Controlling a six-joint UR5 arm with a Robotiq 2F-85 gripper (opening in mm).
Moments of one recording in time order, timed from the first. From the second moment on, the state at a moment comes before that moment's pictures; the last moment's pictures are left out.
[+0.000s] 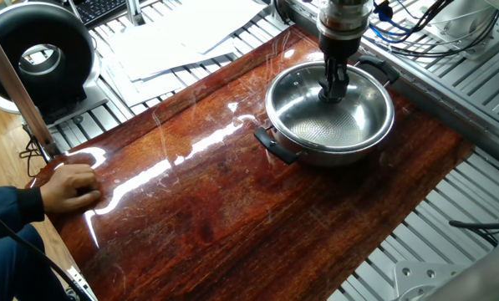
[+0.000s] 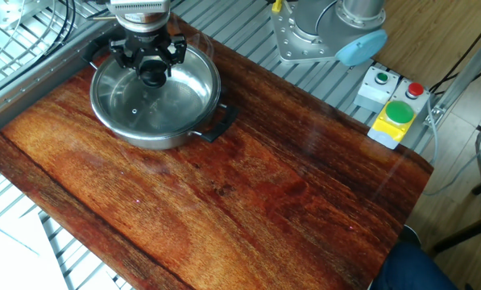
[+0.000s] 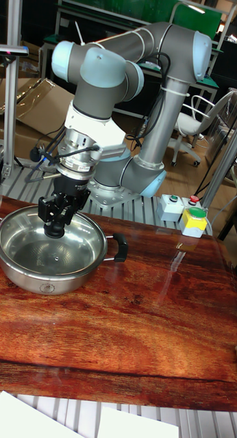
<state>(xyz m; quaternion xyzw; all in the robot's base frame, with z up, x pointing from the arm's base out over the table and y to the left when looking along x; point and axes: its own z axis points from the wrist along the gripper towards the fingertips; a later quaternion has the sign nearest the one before) 0.466 -0.130 0.129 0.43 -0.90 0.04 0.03</state>
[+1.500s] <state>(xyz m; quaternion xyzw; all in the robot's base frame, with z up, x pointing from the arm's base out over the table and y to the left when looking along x) 0.453 -0.119 0.157 0.43 -0.89 0.00 0.12</state>
